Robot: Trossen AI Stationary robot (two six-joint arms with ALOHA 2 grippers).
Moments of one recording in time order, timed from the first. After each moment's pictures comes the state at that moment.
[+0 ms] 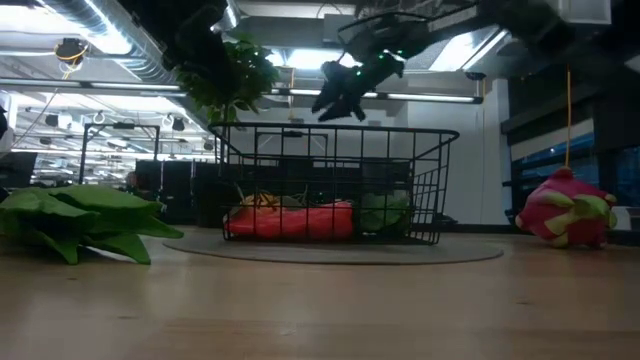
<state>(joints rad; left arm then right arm) 0.01 1.03 0.82 -0.39 -0.61 -0.20 -0.76 2.25 2.34 -0.72 -0.39 0.04</state>
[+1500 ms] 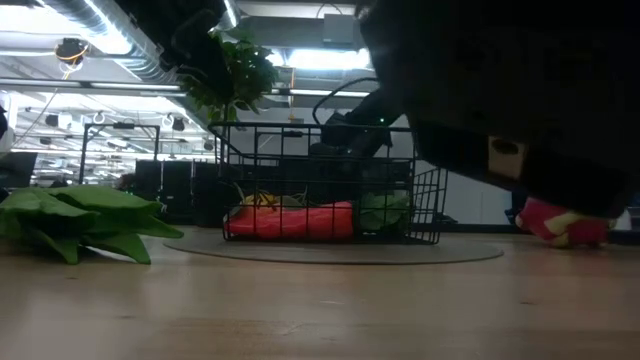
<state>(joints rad) 0.01 1.03 0.82 -0.42 -0.62 -0.20 -0.65 2.37 1.90 -0.64 -0.53 0.02</state>
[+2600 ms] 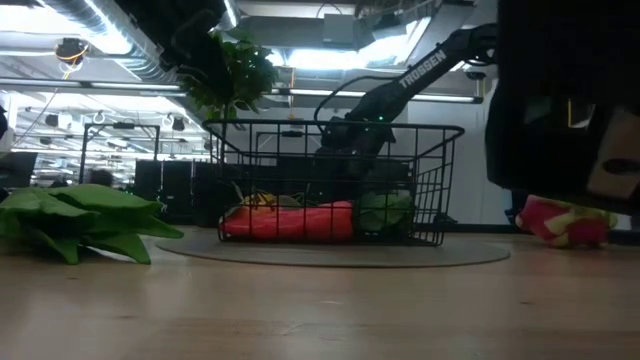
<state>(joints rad) 0.01 1.03 0.82 -0.42 -0.62 -0.20 -0.64 2.36 1.90 -0.78 -0.50 -0.03</state>
